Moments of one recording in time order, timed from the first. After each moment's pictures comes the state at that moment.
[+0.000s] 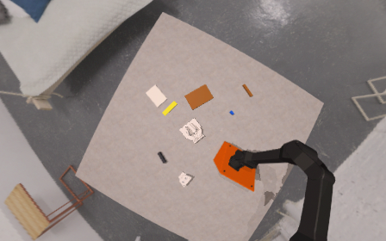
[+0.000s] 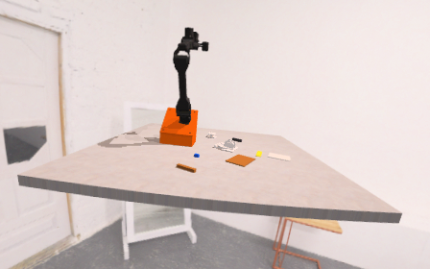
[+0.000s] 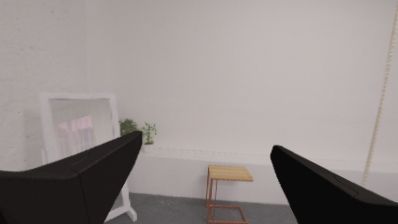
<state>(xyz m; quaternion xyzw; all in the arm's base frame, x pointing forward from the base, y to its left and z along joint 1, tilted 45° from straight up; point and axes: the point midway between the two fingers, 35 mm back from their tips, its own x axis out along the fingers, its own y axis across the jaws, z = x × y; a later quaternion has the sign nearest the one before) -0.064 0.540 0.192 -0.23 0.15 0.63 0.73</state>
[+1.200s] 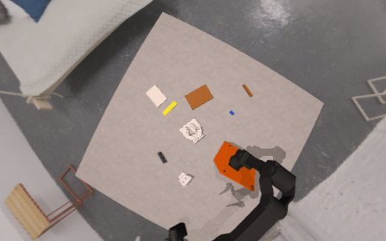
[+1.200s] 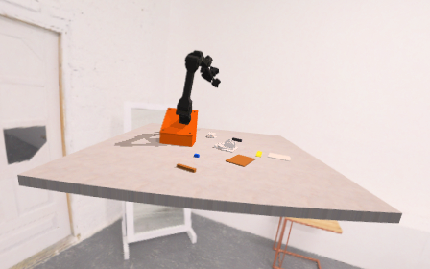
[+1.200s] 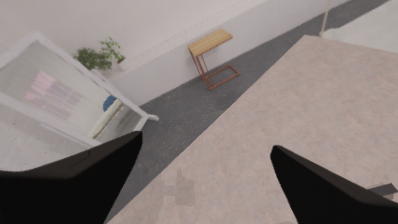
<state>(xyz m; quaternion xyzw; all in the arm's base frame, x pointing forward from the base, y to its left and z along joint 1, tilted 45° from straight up) 0.069 0.461 -0.043 -0.27 0.47 0.33 0.77</state>
